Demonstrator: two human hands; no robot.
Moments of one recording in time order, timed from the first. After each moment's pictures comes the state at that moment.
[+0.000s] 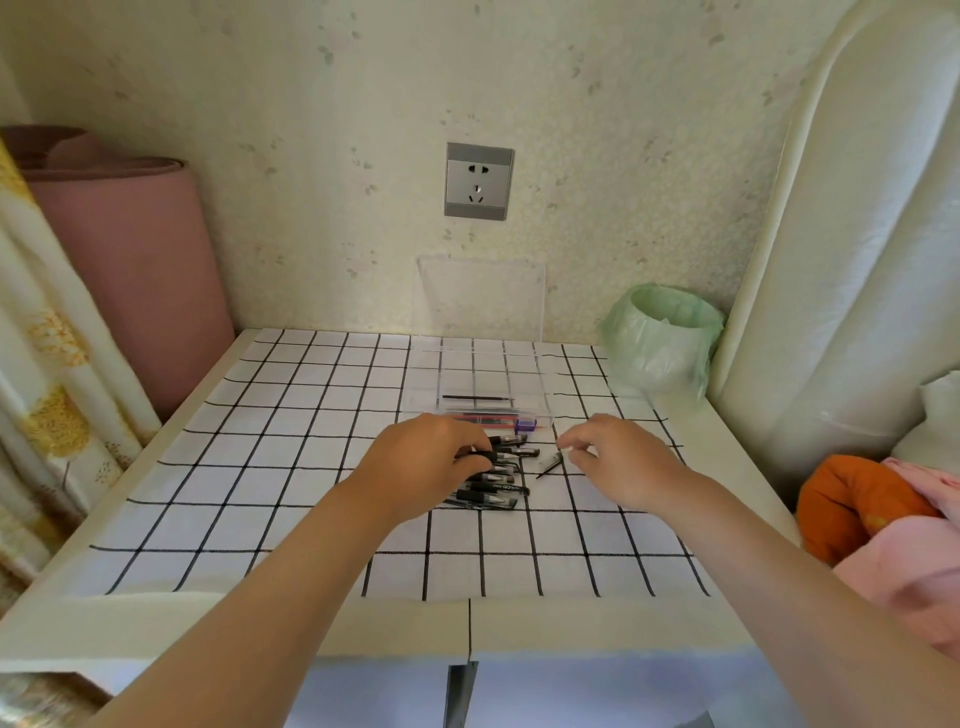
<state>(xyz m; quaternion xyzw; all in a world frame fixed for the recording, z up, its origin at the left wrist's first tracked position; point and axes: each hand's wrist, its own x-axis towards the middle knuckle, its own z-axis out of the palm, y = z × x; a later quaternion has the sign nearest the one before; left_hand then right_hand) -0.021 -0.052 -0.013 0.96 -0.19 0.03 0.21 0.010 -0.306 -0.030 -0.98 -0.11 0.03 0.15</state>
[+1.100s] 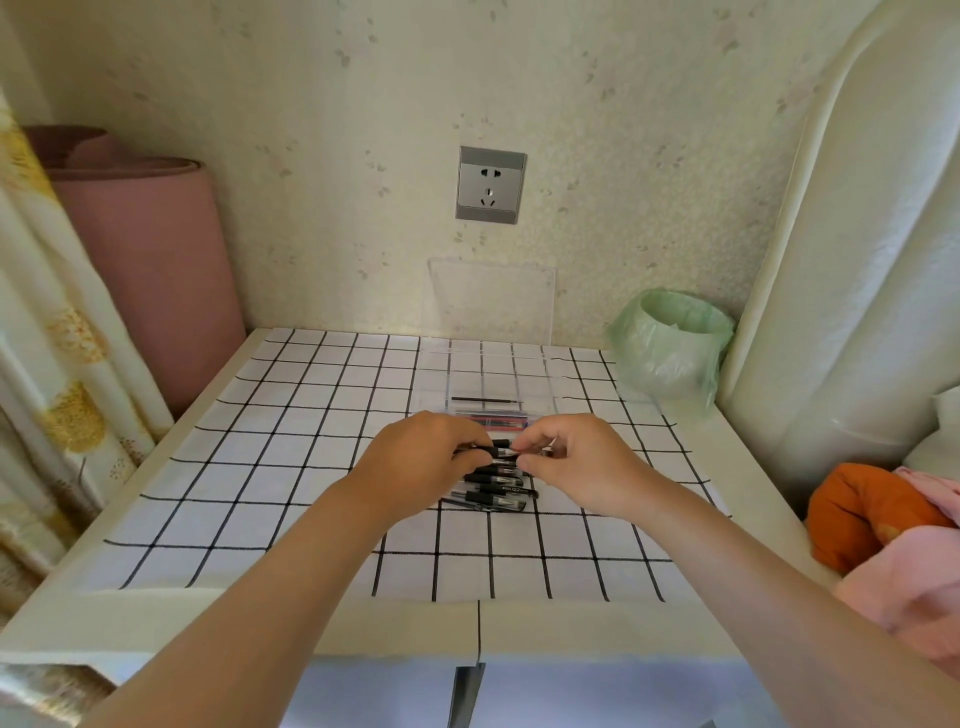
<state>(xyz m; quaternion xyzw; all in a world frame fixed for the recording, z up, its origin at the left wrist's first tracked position) -0.022 -0.040 -0.010 0.95 -0.19 0.04 0.24 -0.004 -0.255 -0.019 -0.91 -0.16 0.04 0.39</state>
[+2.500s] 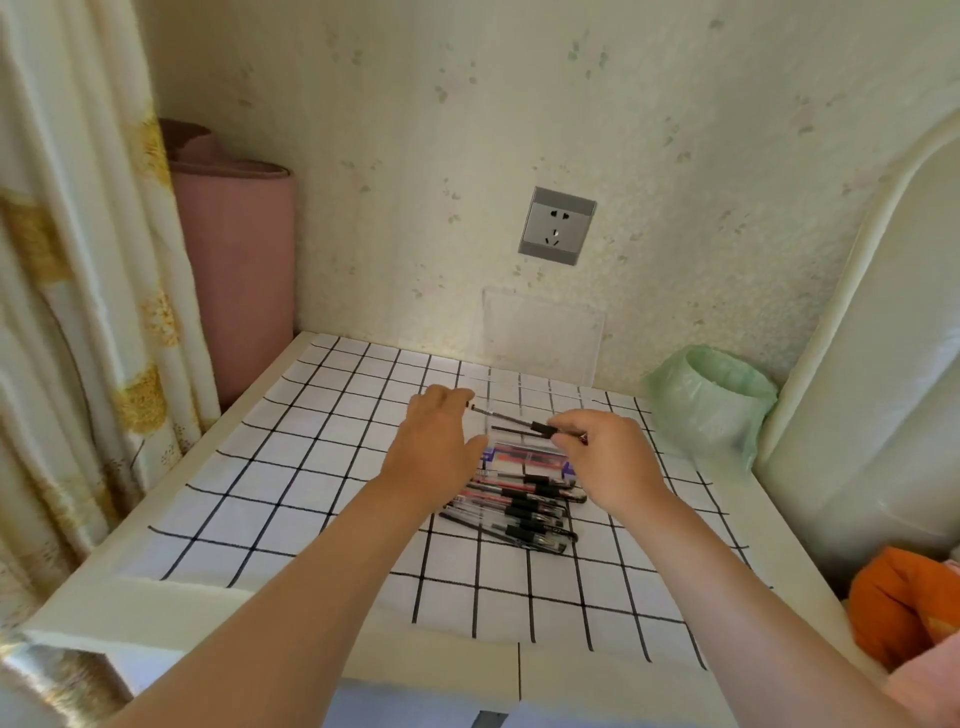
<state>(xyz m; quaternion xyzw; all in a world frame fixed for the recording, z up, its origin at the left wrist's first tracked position) 0.013 -0.006 -0.033 0.93 -0.05 0.15 0.34 0.035 -0.215 -0.008 -0.95 -0.12 -0.12 0.27</state>
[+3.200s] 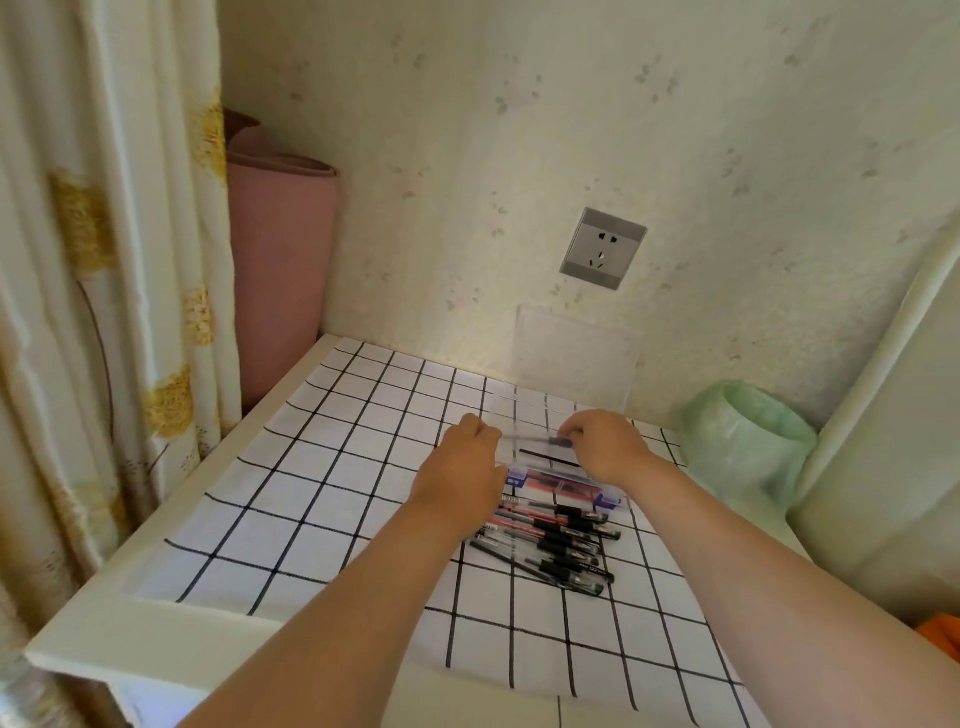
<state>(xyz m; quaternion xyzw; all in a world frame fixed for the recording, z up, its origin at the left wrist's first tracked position) 0.034 0.005 -0.063 0.94 -0.08 0.14 0.32 0.131 -0.190 -0.022 -0.99 -0.09 0.02 0.09</state>
